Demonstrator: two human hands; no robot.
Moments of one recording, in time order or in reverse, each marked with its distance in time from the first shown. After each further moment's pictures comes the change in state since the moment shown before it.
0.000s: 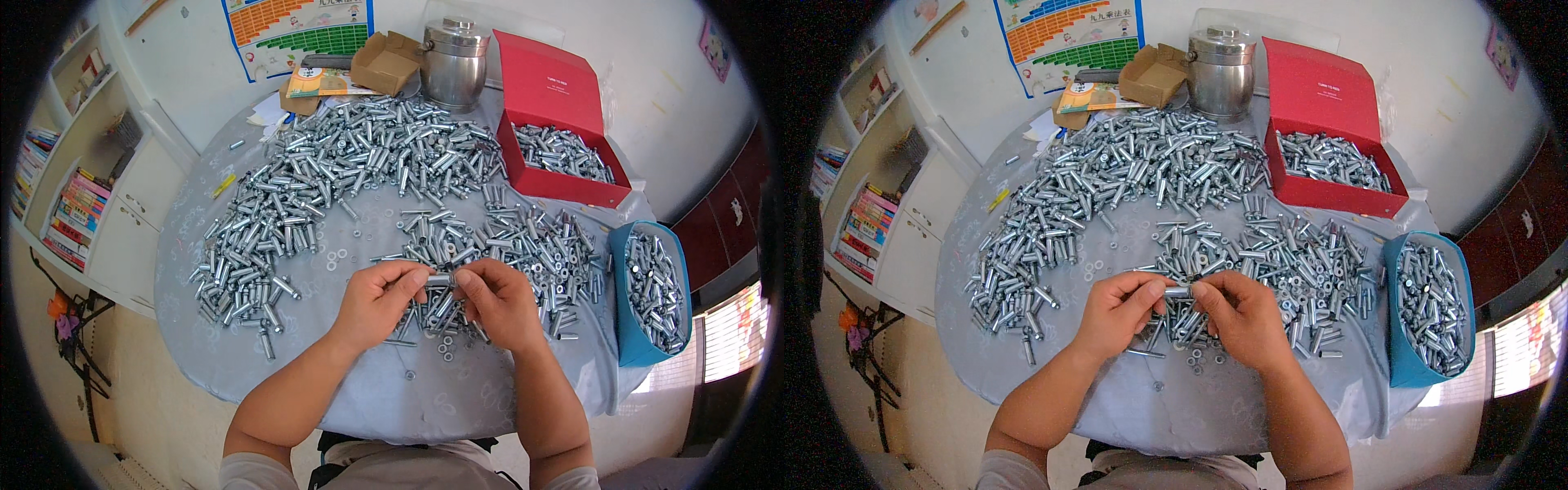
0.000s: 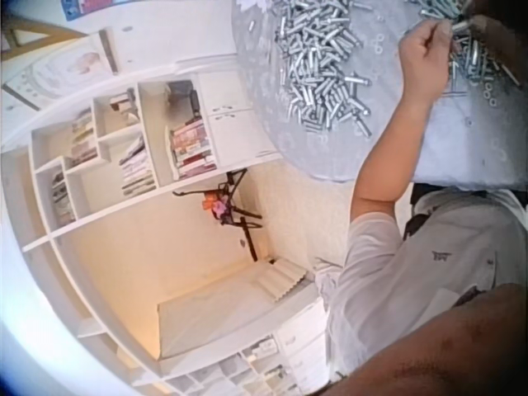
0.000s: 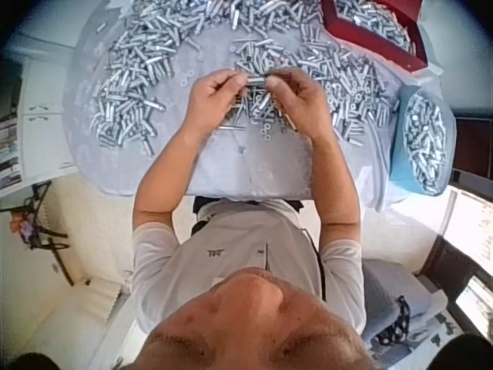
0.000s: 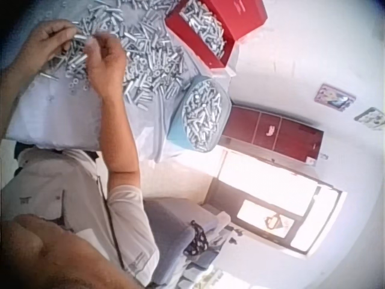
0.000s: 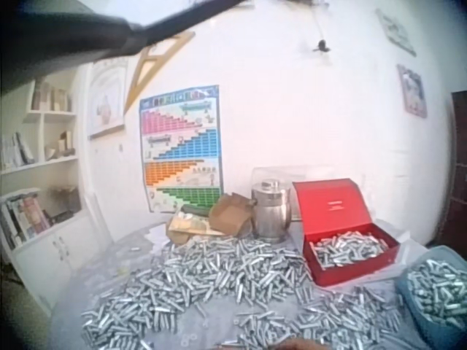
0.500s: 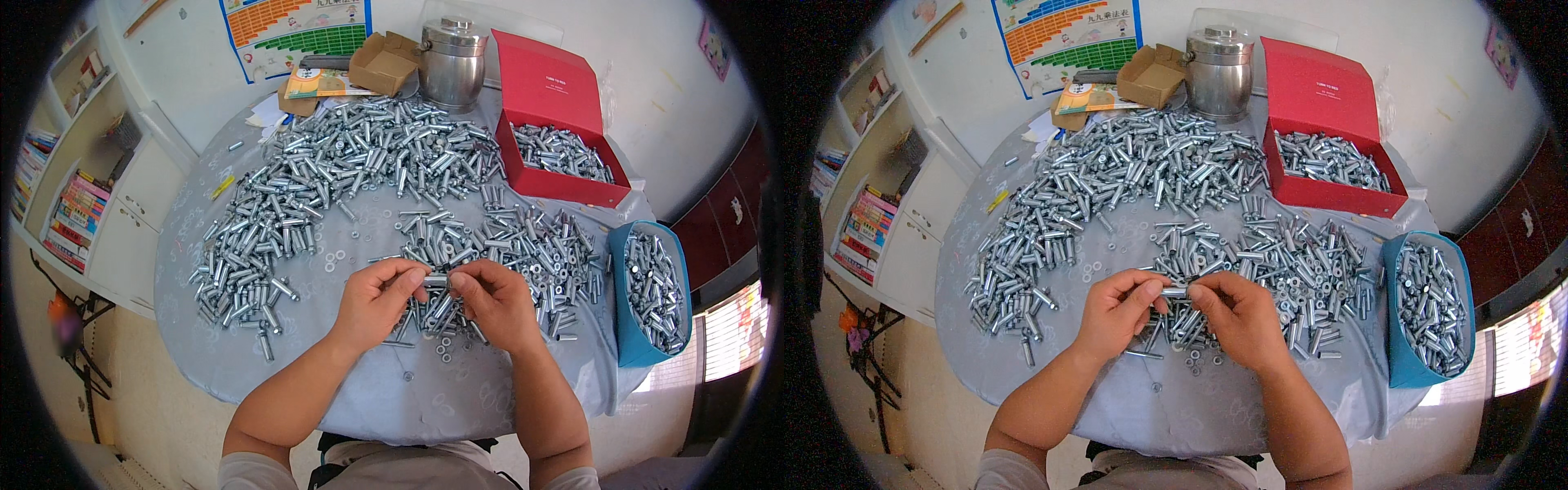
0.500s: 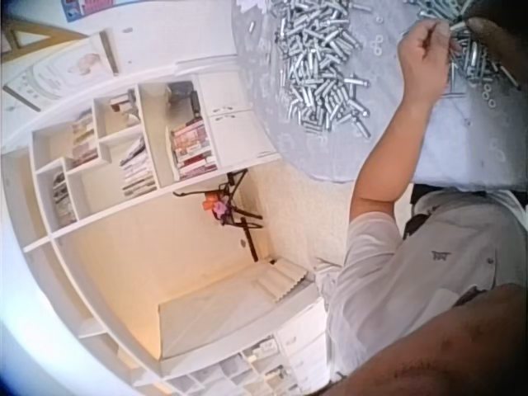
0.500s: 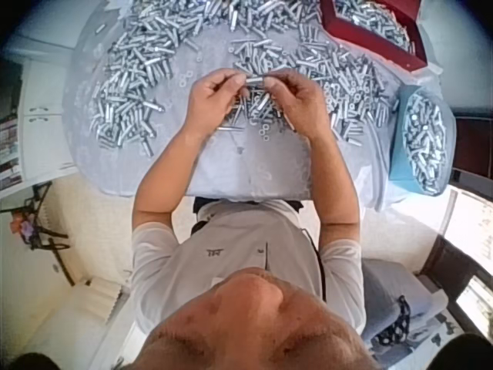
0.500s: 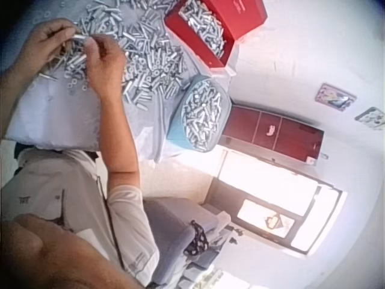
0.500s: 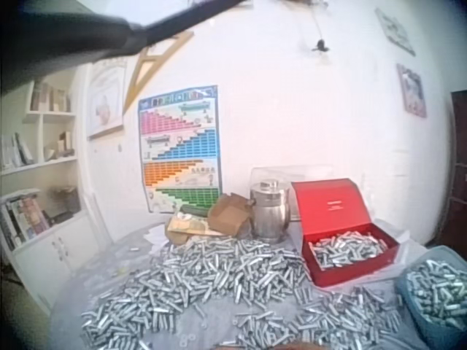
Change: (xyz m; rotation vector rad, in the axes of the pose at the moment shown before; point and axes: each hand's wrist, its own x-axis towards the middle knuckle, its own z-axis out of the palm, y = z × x) left_hand 0.001 -0.002 0.003 -0.062 0.021 0.019; right_hand 0.005 0.014 0.000 -0.067 0.019 -0.111
